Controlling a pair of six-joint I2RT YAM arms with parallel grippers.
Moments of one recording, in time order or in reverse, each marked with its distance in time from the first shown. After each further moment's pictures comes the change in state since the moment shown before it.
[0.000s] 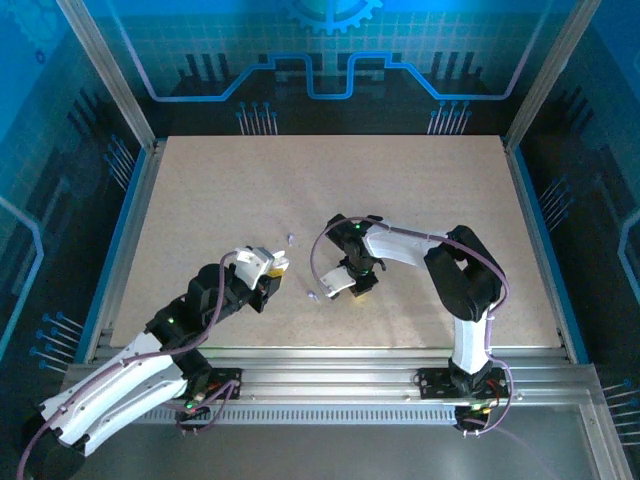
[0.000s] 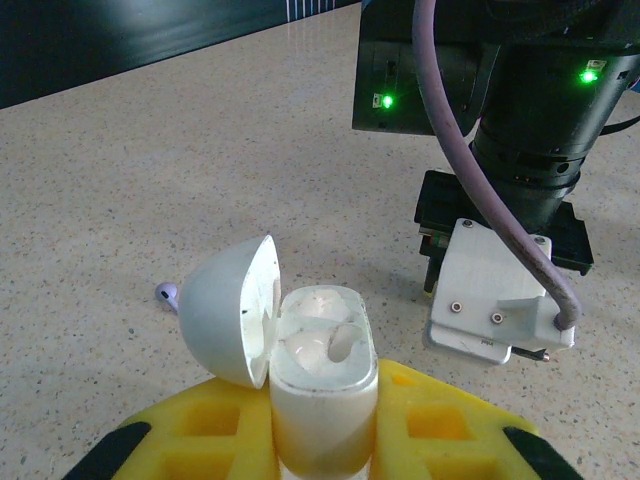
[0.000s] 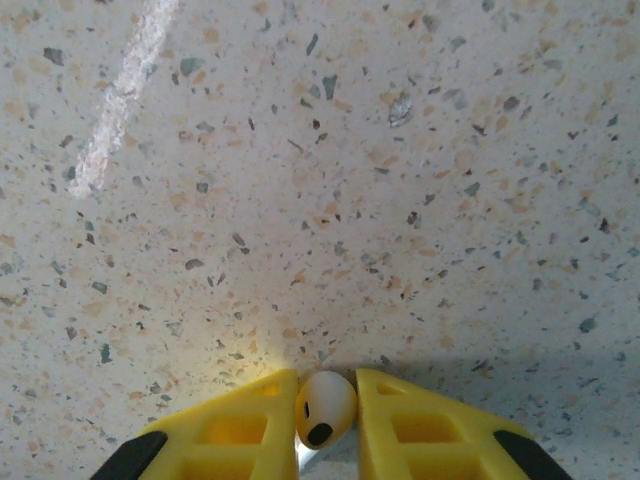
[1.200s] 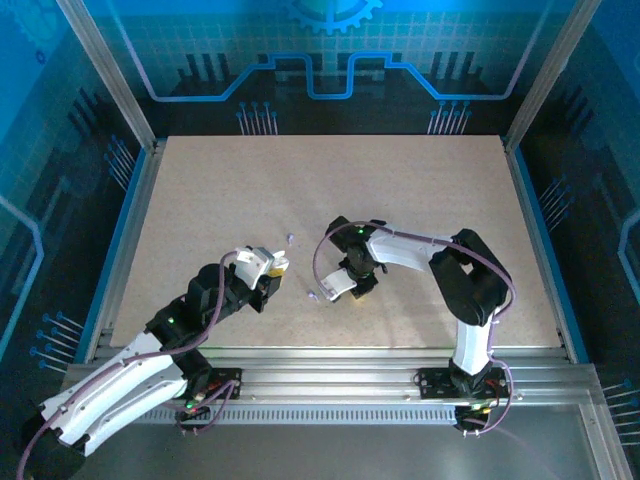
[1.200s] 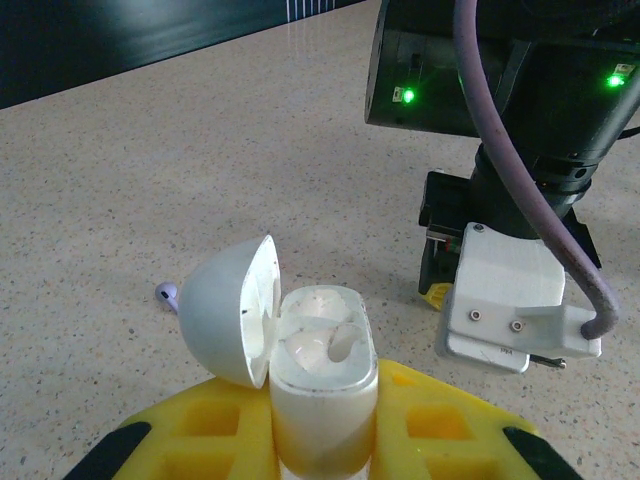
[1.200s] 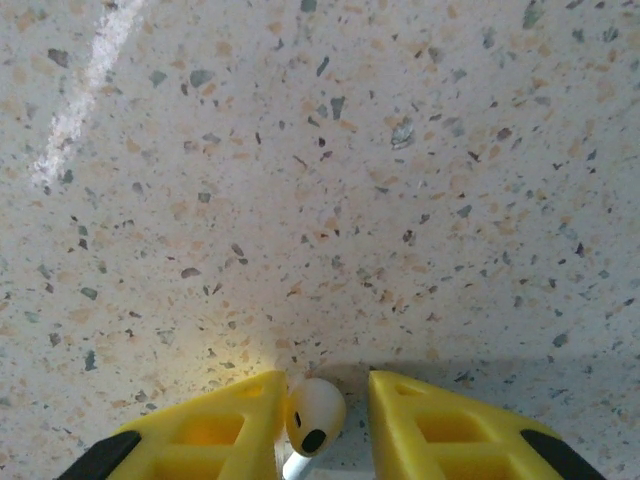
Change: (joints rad) left arm 0.000 0.000 0.000 0.000 0.000 0.000; right arm 0.013 -0.041 -0.053 0.072 0.000 -0.054
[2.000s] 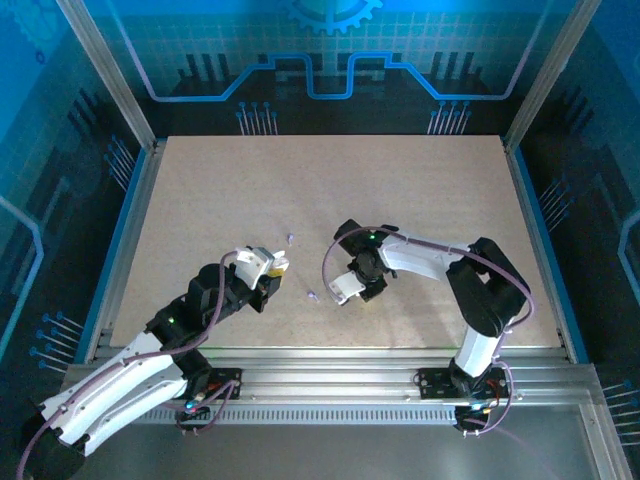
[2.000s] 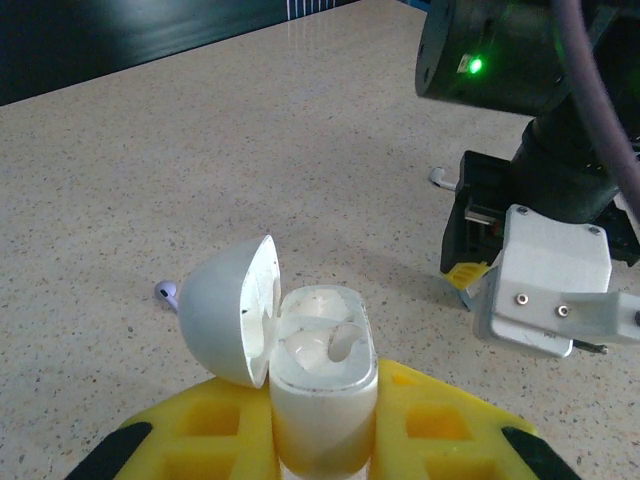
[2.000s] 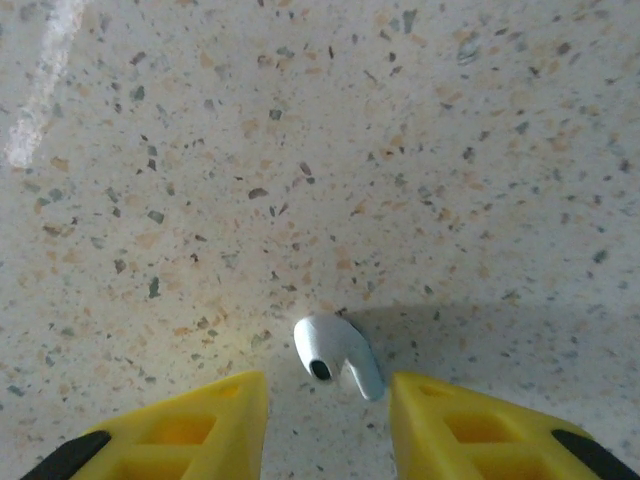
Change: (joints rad) left arm 0.000 0.003 0.000 0.000 0.000 -0.002; right arm -0.006 -0.106 -0.105 0.034 0.056 -0.002
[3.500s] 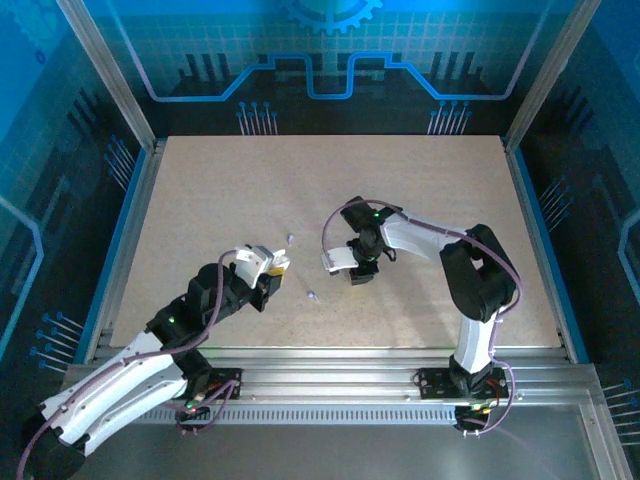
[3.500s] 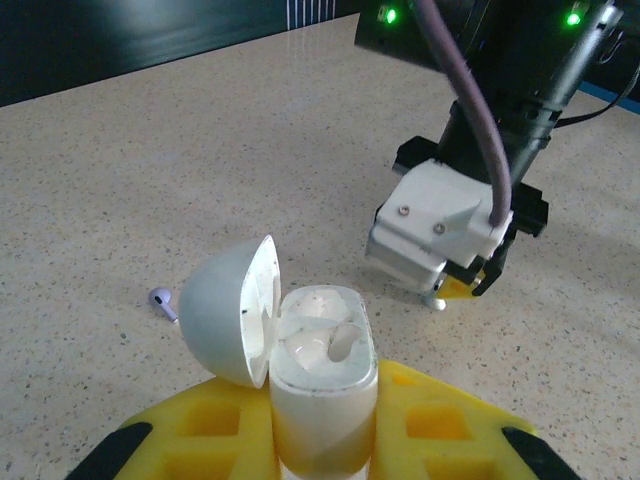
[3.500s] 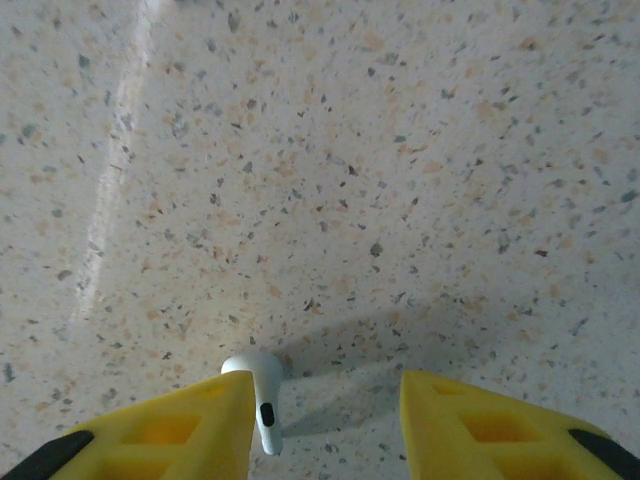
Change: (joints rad) left arm 0.000 0.001 0.000 0.020 0.001 -0.027; right arm -0.118 0.105 0.147 0.017 -0.206 0.167
